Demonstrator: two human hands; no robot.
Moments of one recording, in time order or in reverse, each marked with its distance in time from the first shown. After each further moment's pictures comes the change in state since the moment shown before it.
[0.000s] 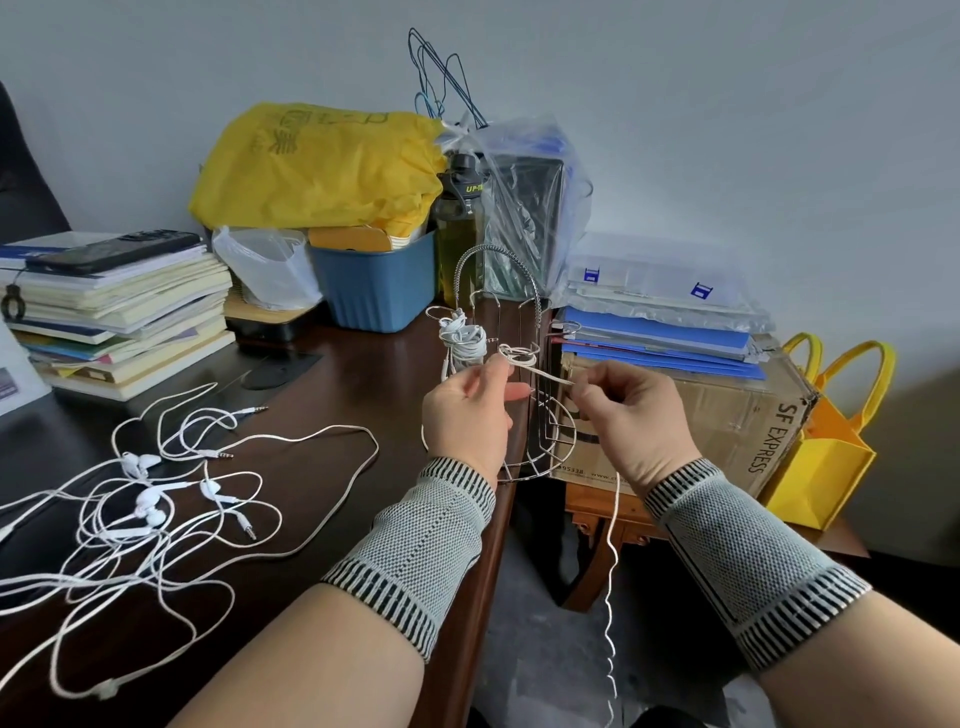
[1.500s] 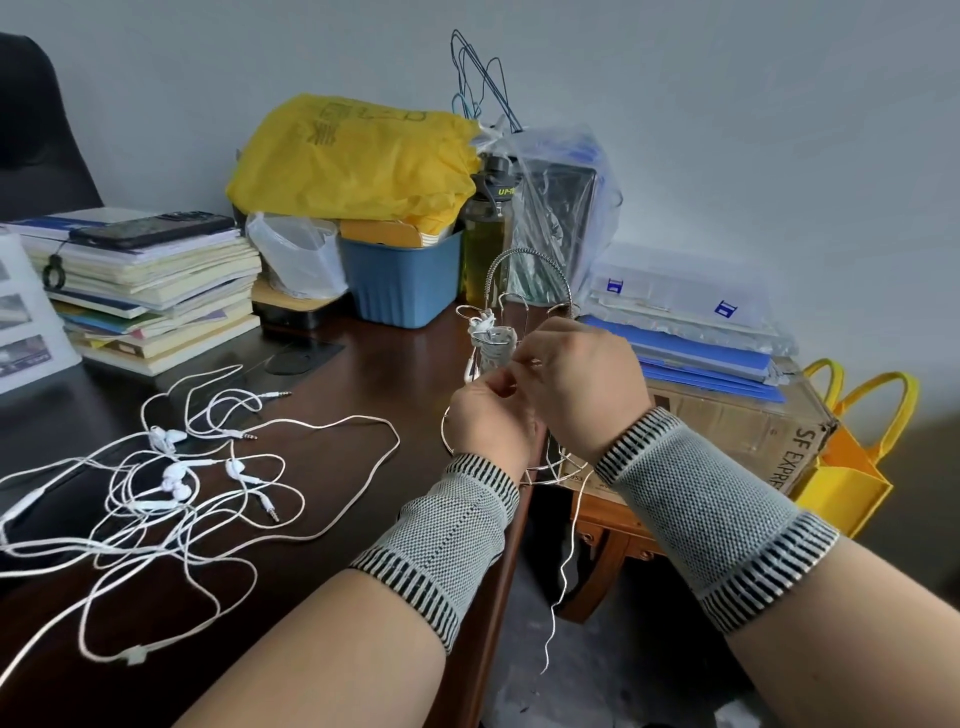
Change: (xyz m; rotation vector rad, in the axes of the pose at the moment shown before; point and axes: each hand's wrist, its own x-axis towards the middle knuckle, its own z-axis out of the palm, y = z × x) left_hand 0.005 0.001 -0.006 0.271 0.004 0.030; right_hand 0.014 -0.051 0.048 -0.781 -0.068 -0.647
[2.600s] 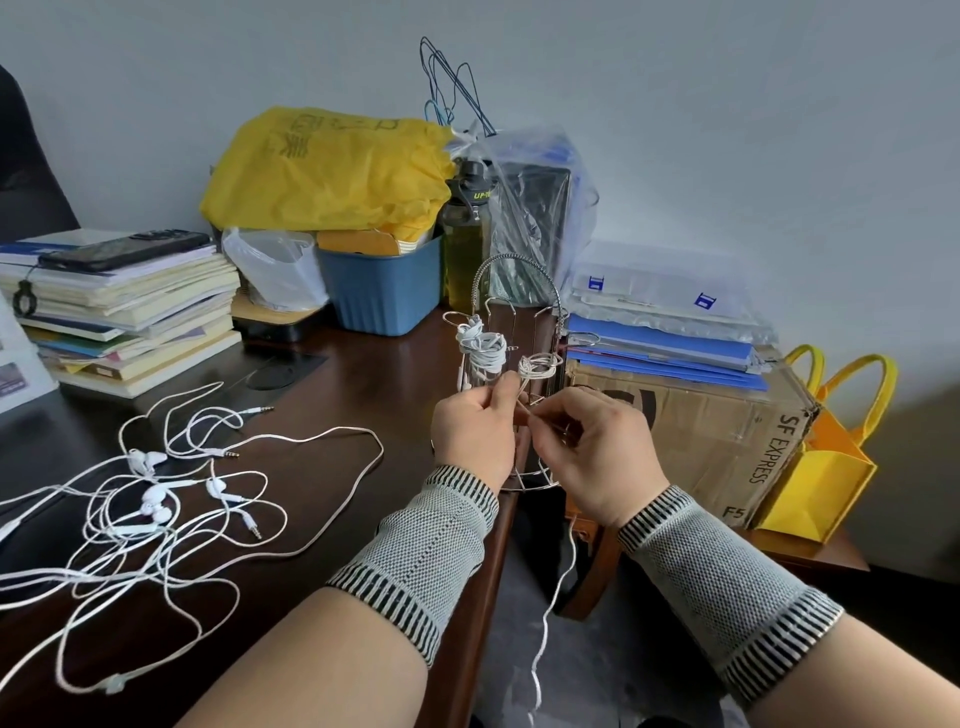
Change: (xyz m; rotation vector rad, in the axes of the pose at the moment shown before) left_hand 0.000 -0.009 0.003 -0.002 -0.002 0.053; right_hand -0.061 0.030 0.013 0.325 0.120 0.150
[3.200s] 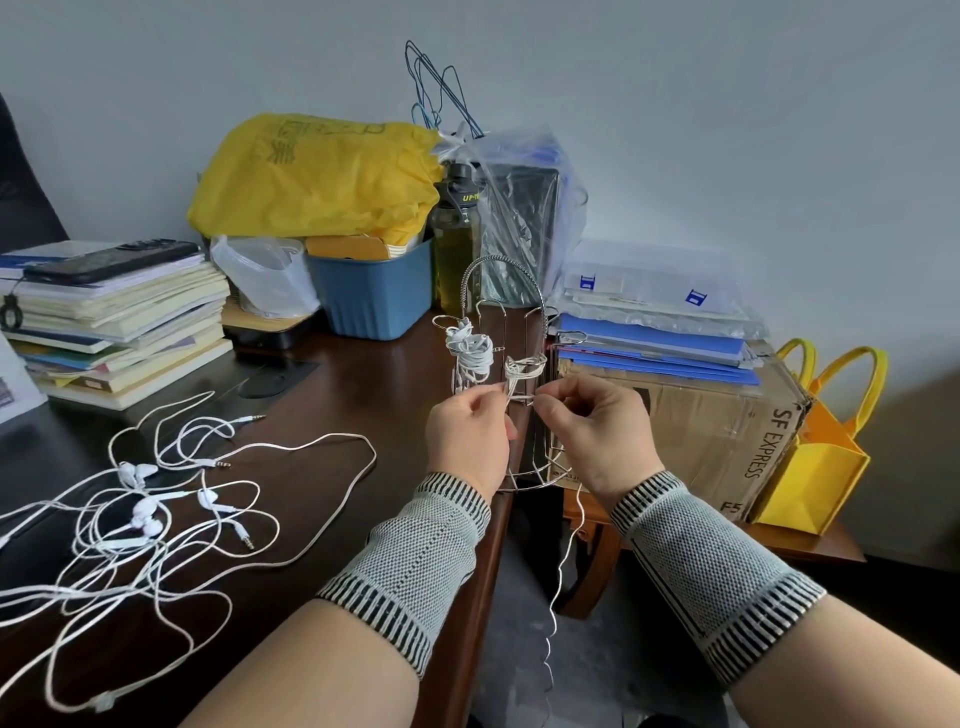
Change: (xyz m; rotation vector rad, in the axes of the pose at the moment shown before) left_hand -0.004 0.002 0.000 -0.044 -0.026 -0.029; right_hand 0.013 0.003 0.000 0.375 0.013 0.488
